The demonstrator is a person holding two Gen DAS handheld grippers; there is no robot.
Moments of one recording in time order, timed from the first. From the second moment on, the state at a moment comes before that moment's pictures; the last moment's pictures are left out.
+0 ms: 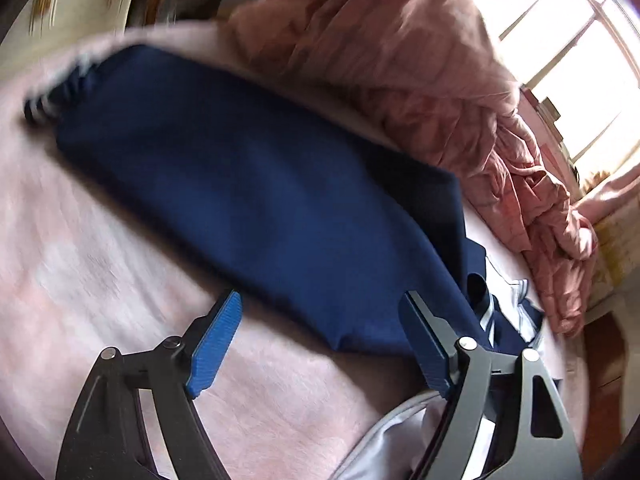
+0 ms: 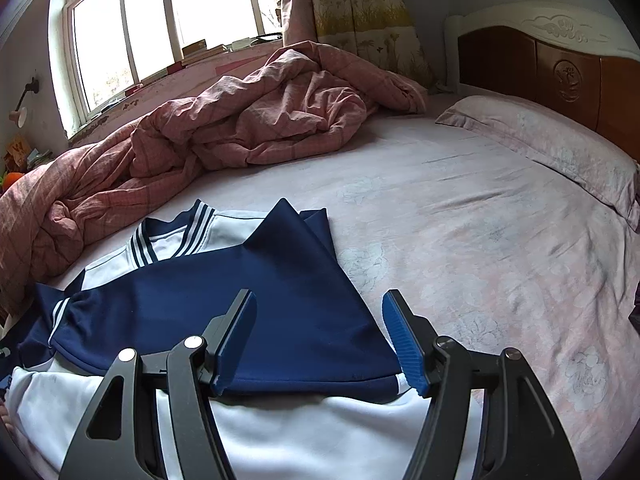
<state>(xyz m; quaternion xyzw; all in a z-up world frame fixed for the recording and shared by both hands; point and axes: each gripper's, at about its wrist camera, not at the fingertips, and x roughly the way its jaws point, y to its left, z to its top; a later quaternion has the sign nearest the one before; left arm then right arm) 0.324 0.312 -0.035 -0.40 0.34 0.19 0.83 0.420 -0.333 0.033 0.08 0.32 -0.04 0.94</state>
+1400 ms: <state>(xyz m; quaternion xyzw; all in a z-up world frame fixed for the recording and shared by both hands) 0.375 0.017 0.043 -0.06 0.28 -0.06 0.96 0.418 -0.291 0.034 0.03 0.32 -0.02 0.95</state>
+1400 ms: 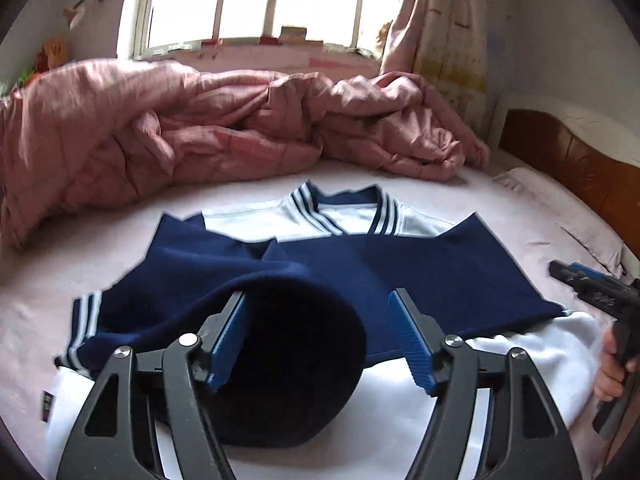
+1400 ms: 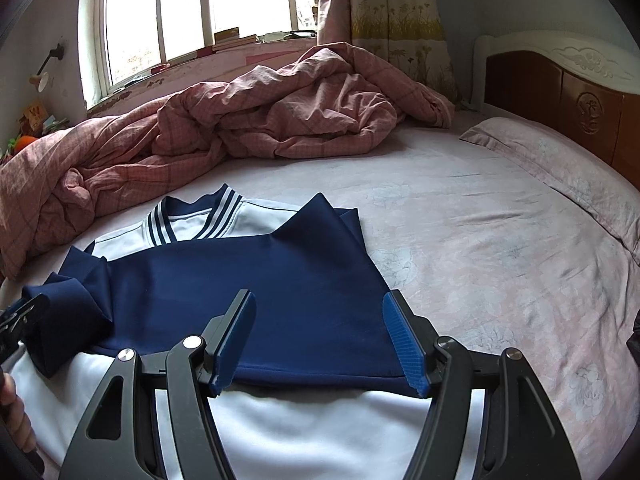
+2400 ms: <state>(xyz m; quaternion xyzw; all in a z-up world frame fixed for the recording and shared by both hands) 0.403 0.197 0.002 -0.18 0.36 0.07 0.91 0.422 -0.262 0.017 -0.04 0.33 -0.03 0.94</state>
